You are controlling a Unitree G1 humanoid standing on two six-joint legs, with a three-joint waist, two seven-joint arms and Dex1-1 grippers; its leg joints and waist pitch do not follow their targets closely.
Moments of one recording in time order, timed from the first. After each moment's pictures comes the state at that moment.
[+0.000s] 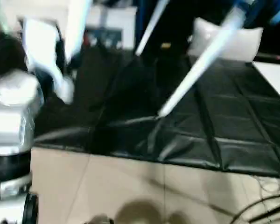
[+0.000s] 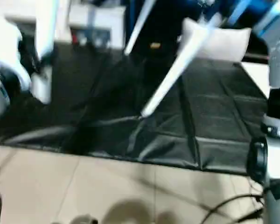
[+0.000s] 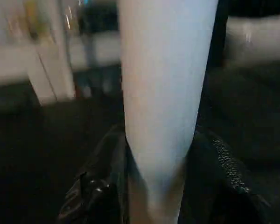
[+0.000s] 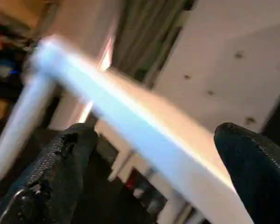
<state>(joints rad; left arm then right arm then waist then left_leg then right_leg) -0.54 0.49 0.16 -0.08 -0.14 0.67 -0.41 -1.10 -0.63 -0.23 0.27 0.46 0.35 0.80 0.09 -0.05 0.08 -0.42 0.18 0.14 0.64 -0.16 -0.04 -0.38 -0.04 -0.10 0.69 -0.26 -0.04</state>
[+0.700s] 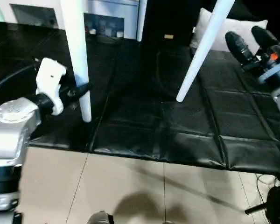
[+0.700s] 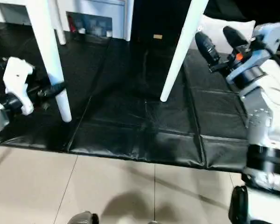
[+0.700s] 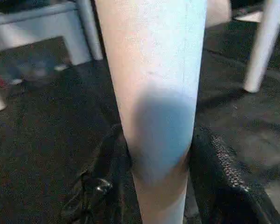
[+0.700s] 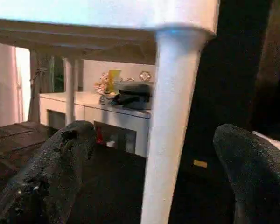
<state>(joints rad) -0.43 0.62 0.14 0.02 -0.24 0.44 -0.73 -0.71 -0.45 -0.32 0.32 0.44 0.23 0.63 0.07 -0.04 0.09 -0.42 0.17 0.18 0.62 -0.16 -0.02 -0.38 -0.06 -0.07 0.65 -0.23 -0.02</state>
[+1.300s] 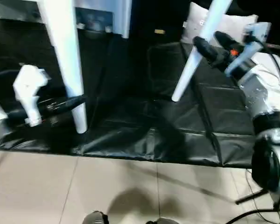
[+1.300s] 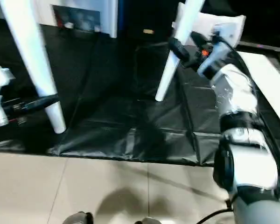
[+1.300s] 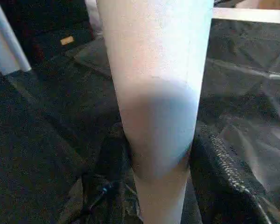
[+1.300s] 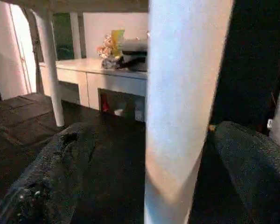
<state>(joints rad) -0.29 0.81 0.23 -0.12 -0.40 0.44 -0.98 -1.07 -0.40 -0.24 1.06 0.31 -0.08 0.78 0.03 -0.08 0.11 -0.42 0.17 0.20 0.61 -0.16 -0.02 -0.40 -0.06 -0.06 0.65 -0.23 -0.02</state>
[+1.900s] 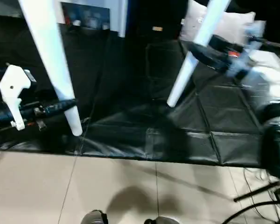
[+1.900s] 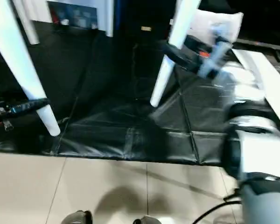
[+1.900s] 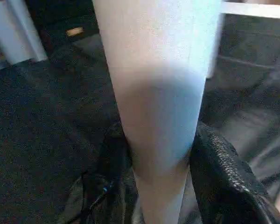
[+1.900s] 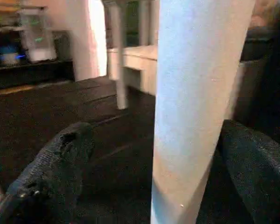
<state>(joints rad) -0.28 0.84 0.26 -0.10 -0.42 0.46 -0.94 -1.12 -0.49 -0.23 1.18 0.32 -0.03 1.24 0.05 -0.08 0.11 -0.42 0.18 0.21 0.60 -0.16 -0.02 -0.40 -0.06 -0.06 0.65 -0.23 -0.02</state>
